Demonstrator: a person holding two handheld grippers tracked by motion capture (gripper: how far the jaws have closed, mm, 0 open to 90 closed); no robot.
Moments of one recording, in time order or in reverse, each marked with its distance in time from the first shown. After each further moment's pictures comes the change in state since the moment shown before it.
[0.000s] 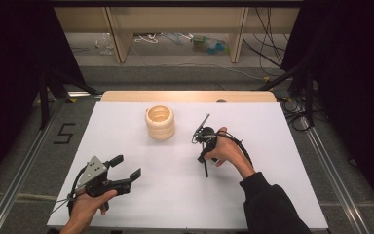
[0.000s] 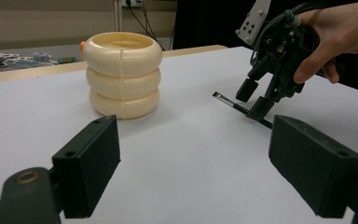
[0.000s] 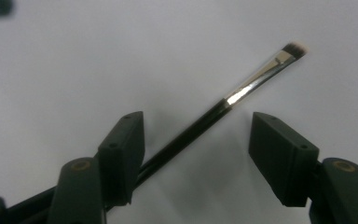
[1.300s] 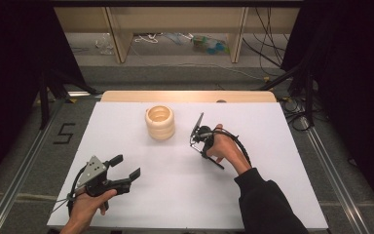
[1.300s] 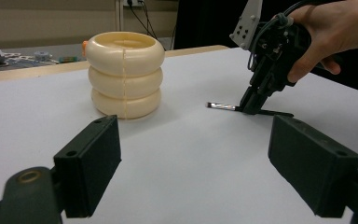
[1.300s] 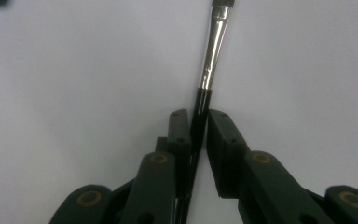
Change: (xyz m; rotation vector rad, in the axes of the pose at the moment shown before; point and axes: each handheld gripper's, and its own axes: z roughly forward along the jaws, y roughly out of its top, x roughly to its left) left arm 0.002 0.000 0.000 0.001 0.003 -0.002; right arm -0.002 0.012 0.001 0.105 -0.016 -0.069
